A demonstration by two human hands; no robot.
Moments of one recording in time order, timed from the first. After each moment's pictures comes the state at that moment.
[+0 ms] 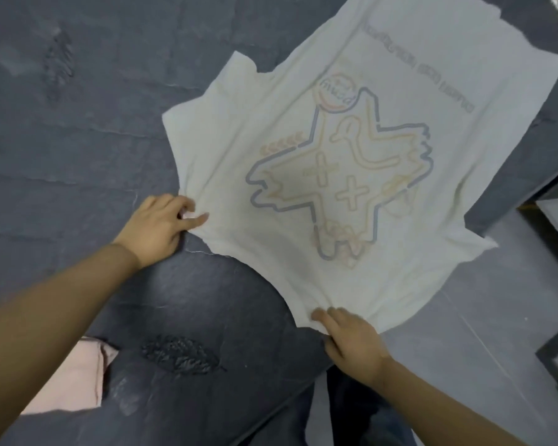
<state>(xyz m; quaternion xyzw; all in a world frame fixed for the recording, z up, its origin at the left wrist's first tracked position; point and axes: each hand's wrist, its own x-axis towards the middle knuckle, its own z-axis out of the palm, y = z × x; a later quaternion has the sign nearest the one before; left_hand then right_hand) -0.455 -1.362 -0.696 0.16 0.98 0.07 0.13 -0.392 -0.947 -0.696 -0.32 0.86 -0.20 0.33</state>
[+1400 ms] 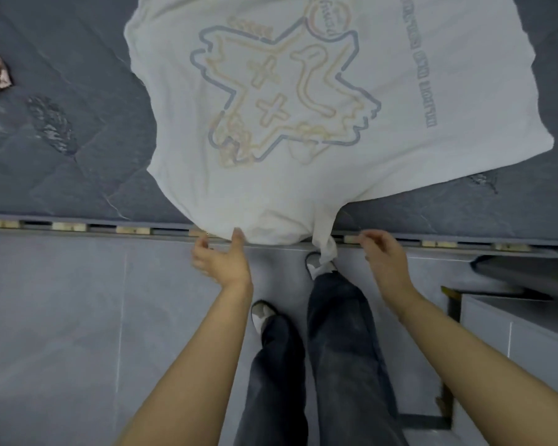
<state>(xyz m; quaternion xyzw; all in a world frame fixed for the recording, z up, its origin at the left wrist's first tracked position) -0.448 -0.797 -0.694 -0.82 0.31 0.43 -0.23 -0.637 -0.657 -0.693 -0.01 0.80 -0.41 0.43</state>
